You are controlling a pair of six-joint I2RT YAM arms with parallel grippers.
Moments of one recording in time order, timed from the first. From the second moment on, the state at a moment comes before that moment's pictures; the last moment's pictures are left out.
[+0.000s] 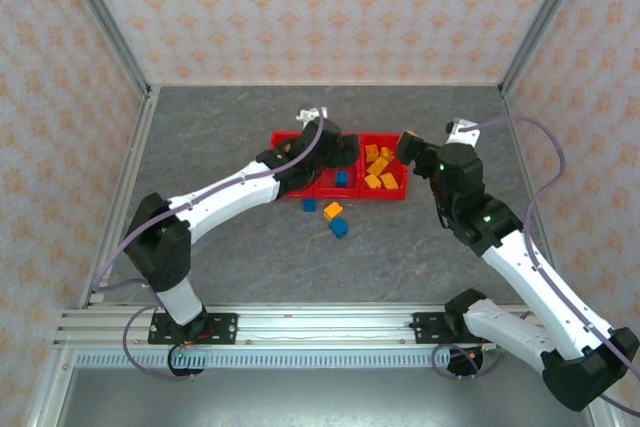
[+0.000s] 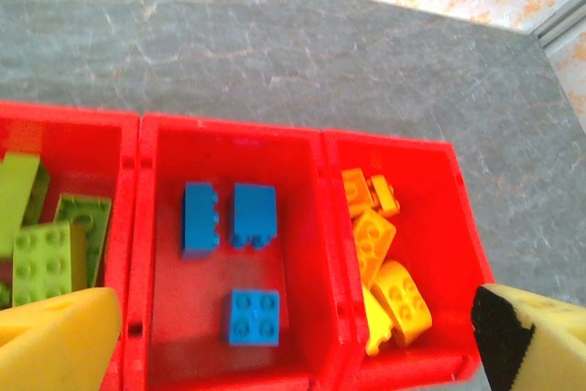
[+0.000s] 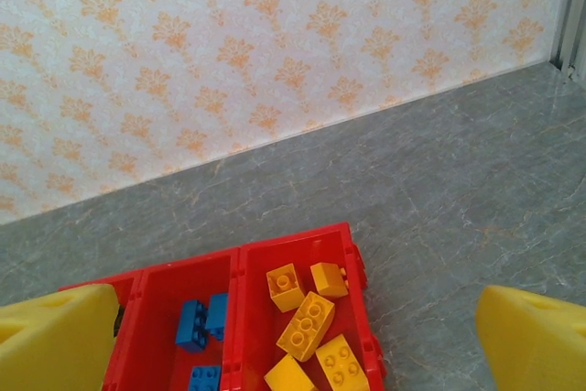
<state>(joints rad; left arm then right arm) -0.75 1.68 1.35 -0.33 -0.35 -0.72 0.50 0.90 0.92 -0.36 0.44 0.49</state>
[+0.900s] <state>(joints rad) -1.06 1.98 1.37 -0.66 -0.45 -1.60 0.50 0.86 0.82 -0.31 0.43 0.49</state>
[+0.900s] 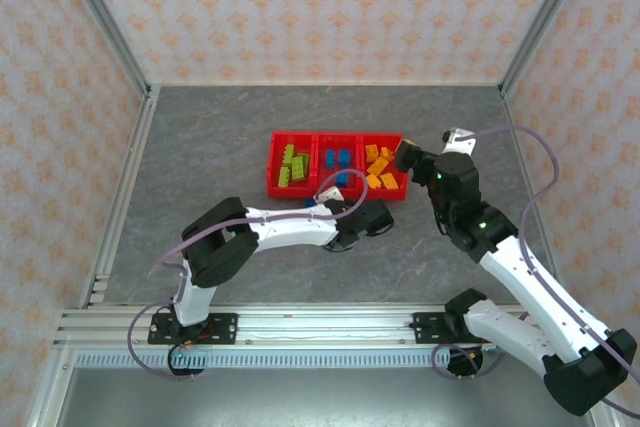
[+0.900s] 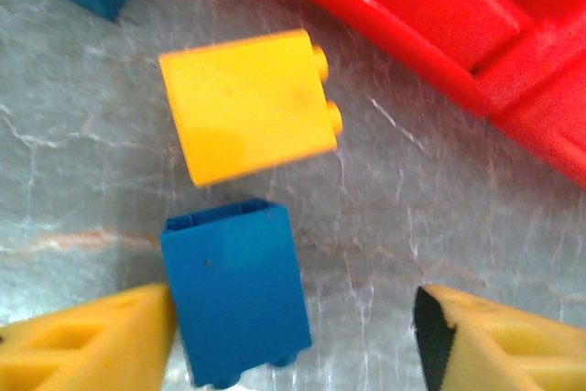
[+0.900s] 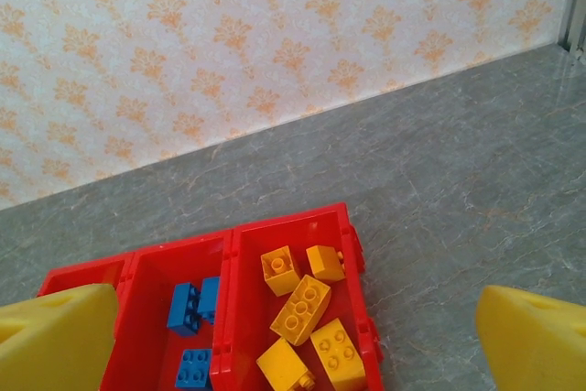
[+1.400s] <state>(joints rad) -1.07 1.99 1.35 -0.67 -0.47 -1.63 0.50 0.83 0.80 -0.30 0.45 0.47</state>
